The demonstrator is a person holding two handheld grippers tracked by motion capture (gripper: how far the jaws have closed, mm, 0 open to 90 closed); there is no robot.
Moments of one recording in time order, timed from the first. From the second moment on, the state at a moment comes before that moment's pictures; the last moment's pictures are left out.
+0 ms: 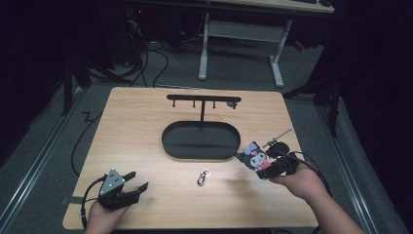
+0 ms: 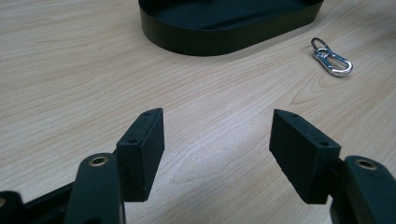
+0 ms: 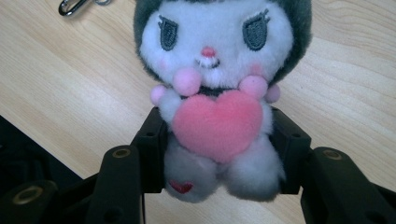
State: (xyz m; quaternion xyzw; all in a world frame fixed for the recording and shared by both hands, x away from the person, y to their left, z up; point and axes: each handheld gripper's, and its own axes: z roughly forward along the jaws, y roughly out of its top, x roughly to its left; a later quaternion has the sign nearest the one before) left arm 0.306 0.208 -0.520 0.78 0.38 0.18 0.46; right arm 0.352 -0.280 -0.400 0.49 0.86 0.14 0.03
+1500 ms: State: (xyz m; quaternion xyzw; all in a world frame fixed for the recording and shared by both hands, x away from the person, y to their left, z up) left arm 0.307 0.212 -0.522 0.78 0.38 0.18 0.46; right arm 0.418 -0.249 -0.326 0.50 0.85 0.17 0.04
